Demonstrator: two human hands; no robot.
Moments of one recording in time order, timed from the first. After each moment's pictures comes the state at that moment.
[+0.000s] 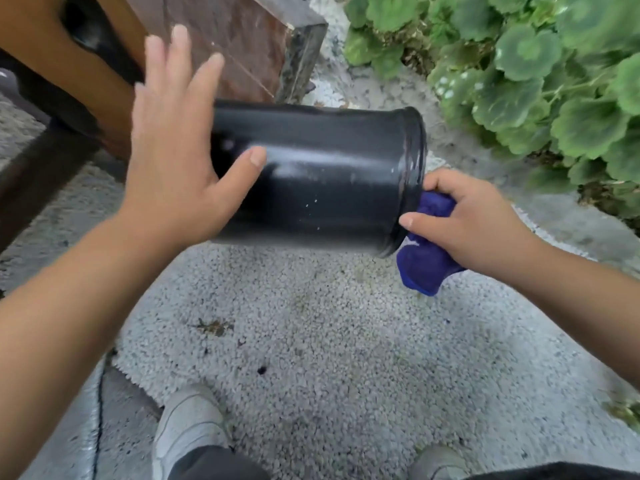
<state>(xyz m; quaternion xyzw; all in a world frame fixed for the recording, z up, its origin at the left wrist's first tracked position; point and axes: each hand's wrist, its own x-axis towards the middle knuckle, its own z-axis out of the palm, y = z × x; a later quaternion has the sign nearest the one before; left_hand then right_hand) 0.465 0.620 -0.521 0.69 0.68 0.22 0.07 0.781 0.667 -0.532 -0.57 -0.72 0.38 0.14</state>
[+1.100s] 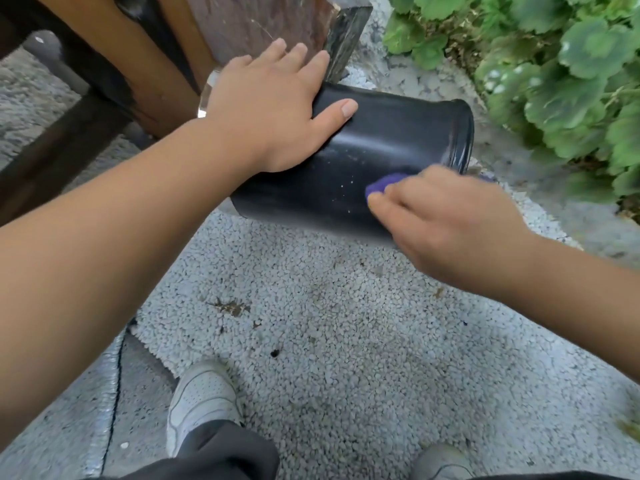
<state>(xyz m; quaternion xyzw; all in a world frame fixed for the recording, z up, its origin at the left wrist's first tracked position) 0.477 0.691 -0.530 0.74 0.67 -0.03 0.03 0.732 0.654 -0.521 -0.21 -0.97 -0.07 0.04</state>
